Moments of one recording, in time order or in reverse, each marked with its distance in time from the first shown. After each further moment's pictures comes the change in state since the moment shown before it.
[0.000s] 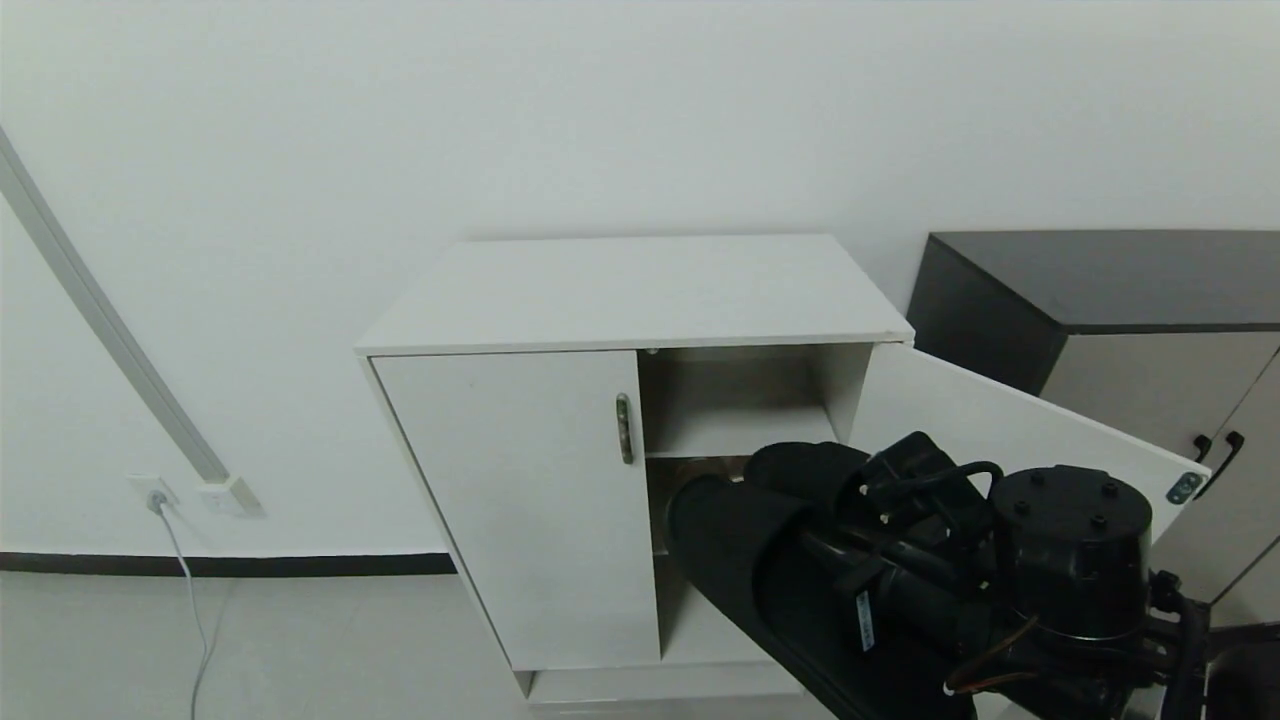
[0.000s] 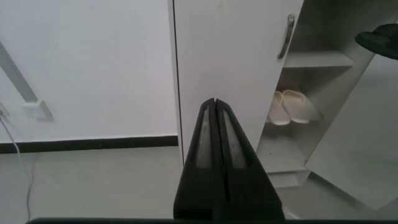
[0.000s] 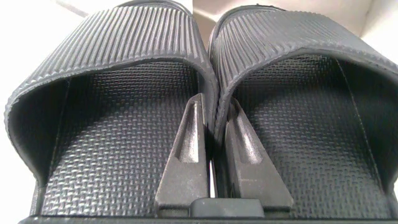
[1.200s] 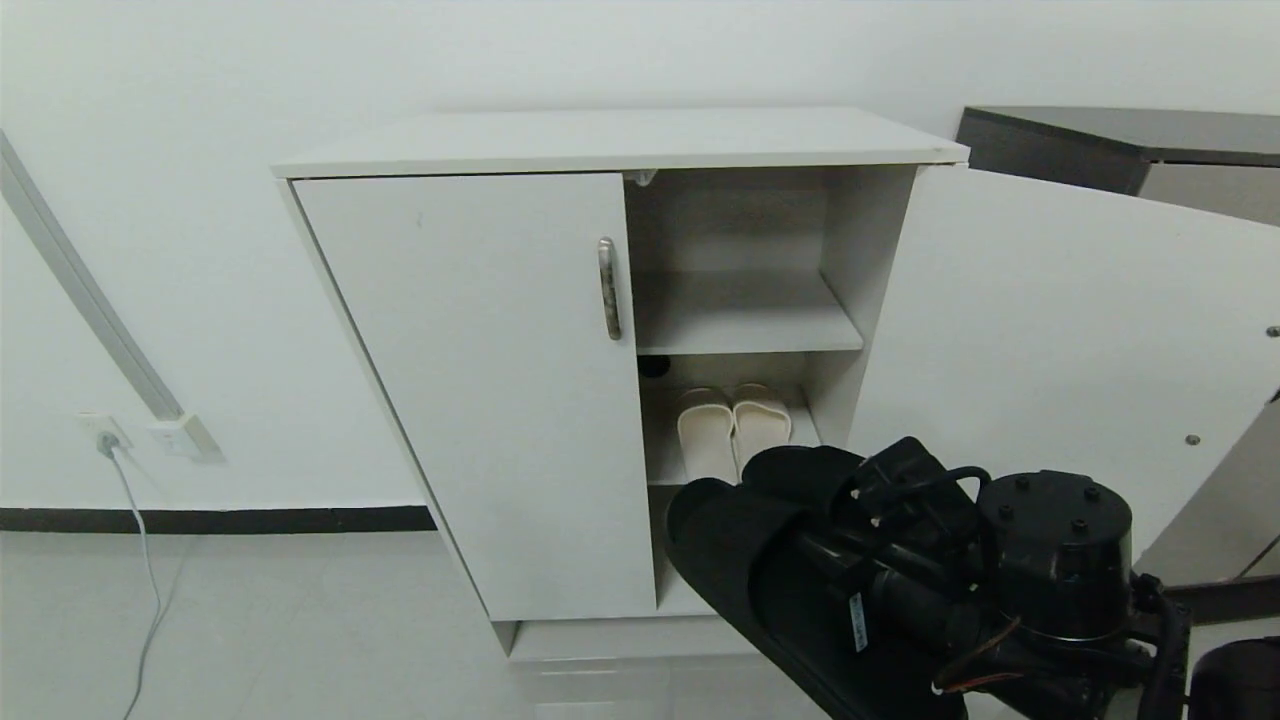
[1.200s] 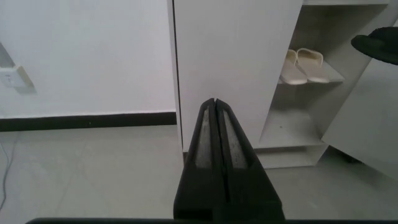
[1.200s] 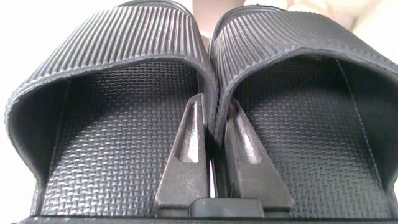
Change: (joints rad) left arm 0.000 0.000 0.000 0.000 0.000 0.000; right arm -0.002 0.029 0.002 -0.026 -0.003 0.000
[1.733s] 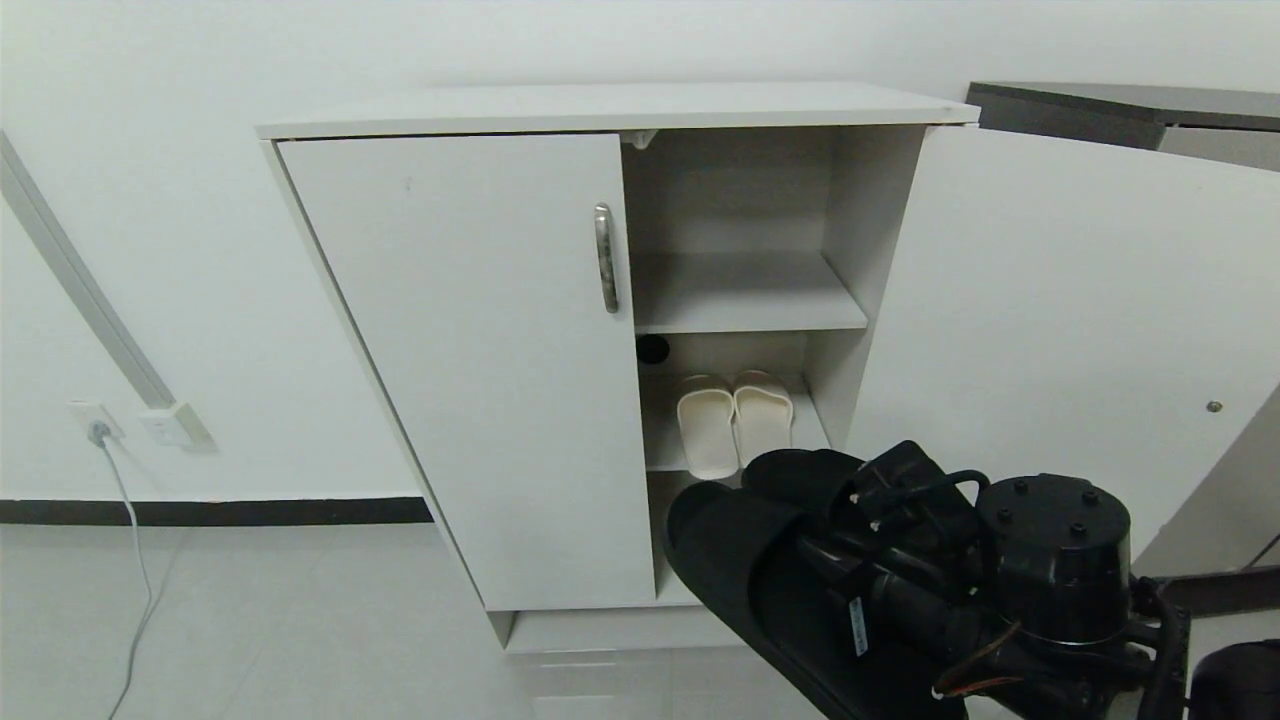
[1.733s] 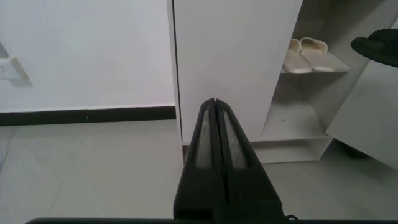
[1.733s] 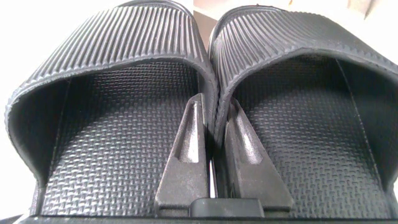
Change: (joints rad) left arm 0.000 0.000 0.000 0.000 0.001 0.000; right arm 0.002 0.002 0.005 0.000 0.001 0.000
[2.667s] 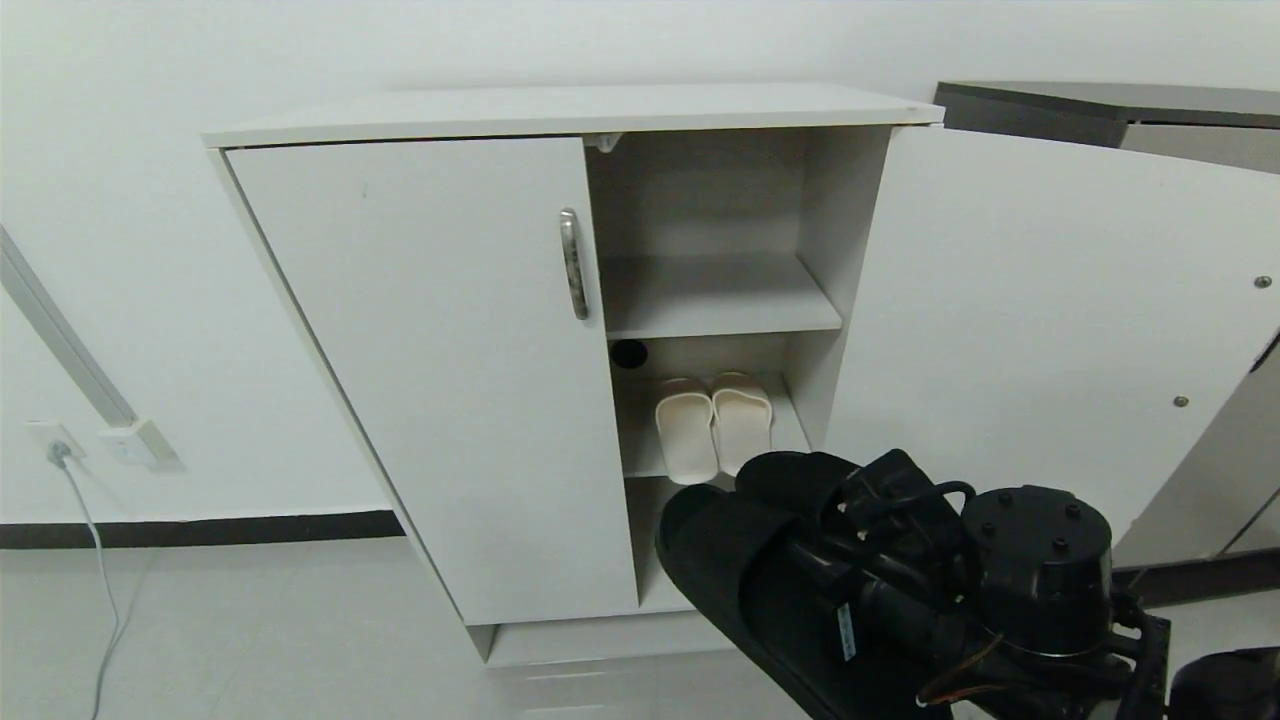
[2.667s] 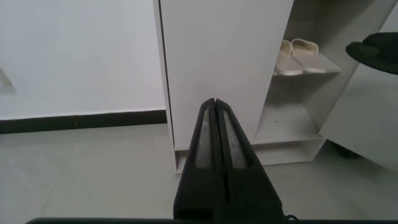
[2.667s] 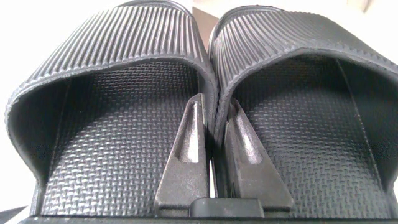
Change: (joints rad) left arm 0.000 0.000 0.000 0.000 0.000 -0.001; right arm 0.026 0.047 0.006 -0.071 -0.023 -0.005
